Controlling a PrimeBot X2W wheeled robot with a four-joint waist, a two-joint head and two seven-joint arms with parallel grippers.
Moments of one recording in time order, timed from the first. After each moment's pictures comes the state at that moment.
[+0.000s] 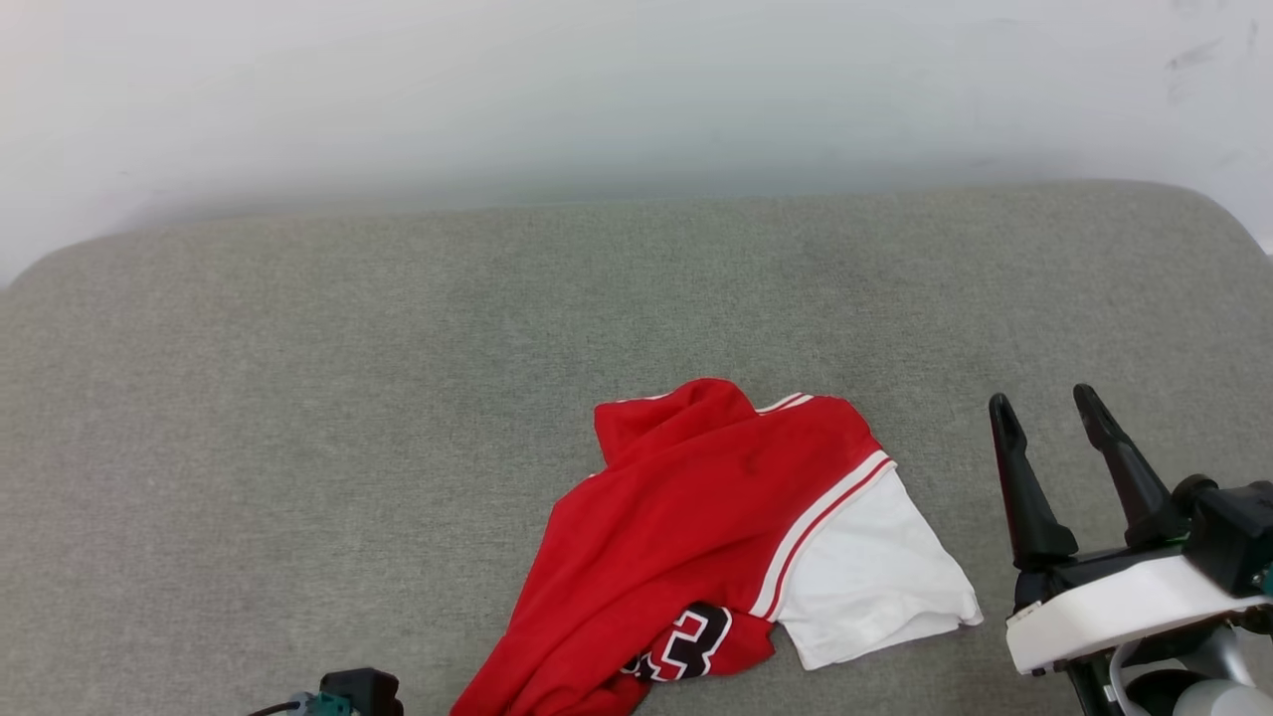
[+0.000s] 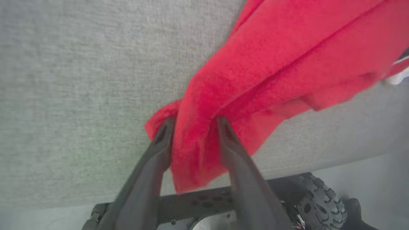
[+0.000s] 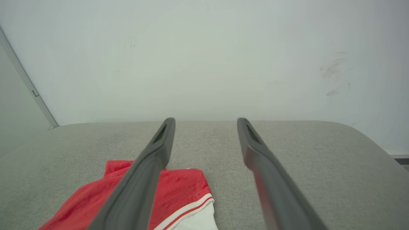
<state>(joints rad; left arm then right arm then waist) 0.16 0.34 -0.39 0.02 -0.70 0.25 0.45 0.00 -0.06 0.00 -0.20 0.19 0.13 0.05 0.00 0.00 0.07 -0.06</state>
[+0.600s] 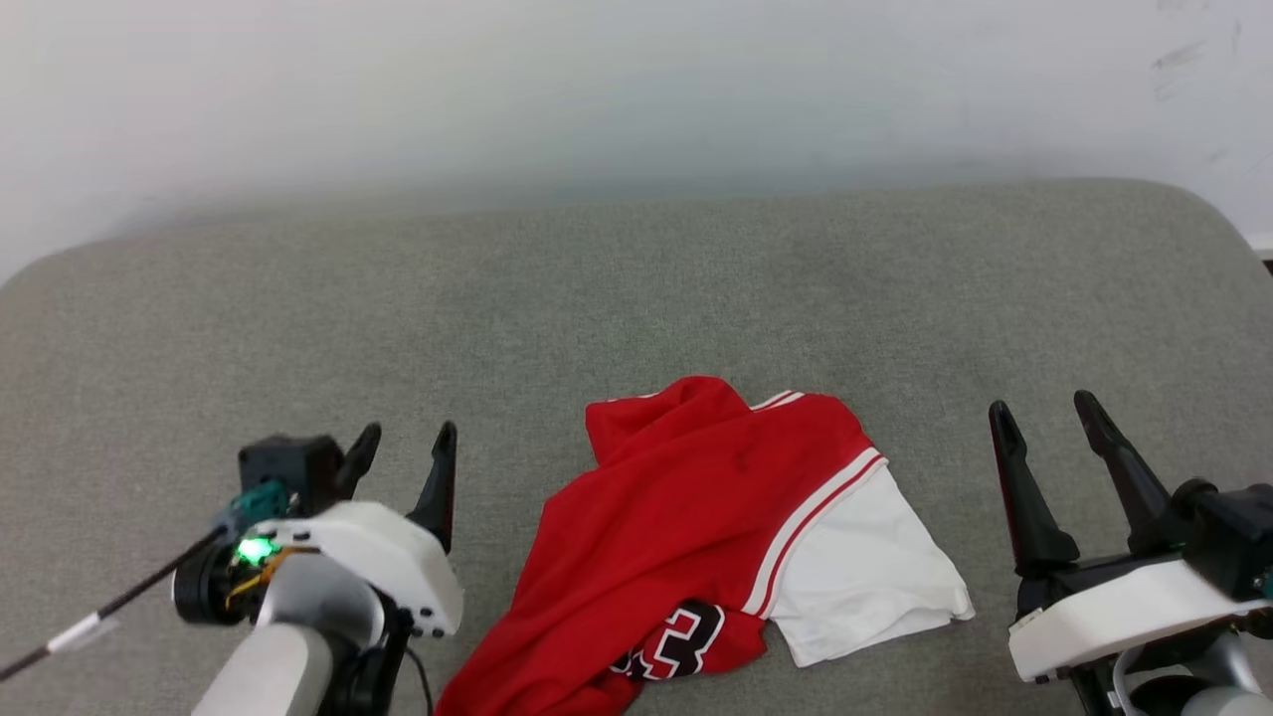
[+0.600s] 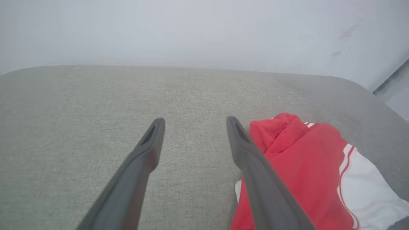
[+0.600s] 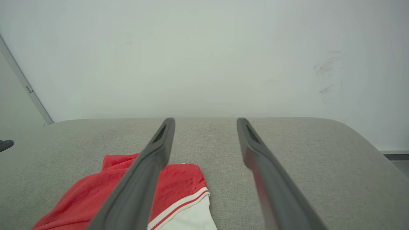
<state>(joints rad) -0.13 0.35 -0.32 -0.01 -0.54 0.22 0.13 0.02 -0.06 0.00 -0.23 0.18 0.13 0.08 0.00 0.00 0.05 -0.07</state>
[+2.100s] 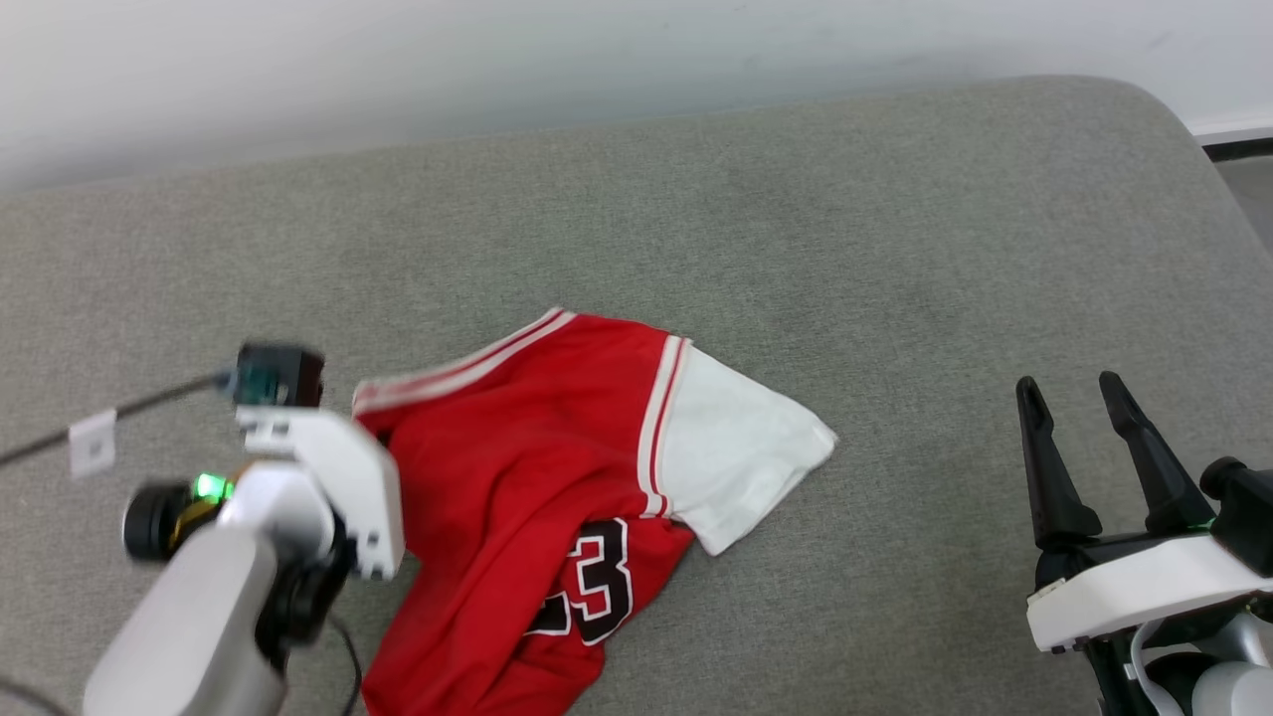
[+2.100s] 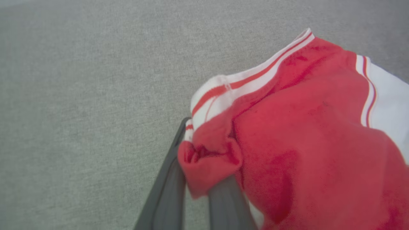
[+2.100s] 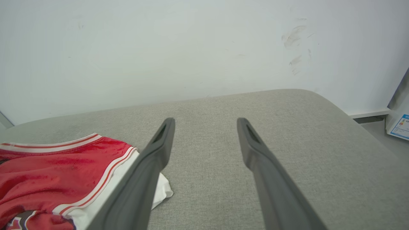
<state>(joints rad) -0.46 0.45 -0.43 0.28 -0.60 0.15 0.45 -0.03 -0.05 -0.04 -0.16 0.22 0.13 0.05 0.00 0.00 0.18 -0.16</state>
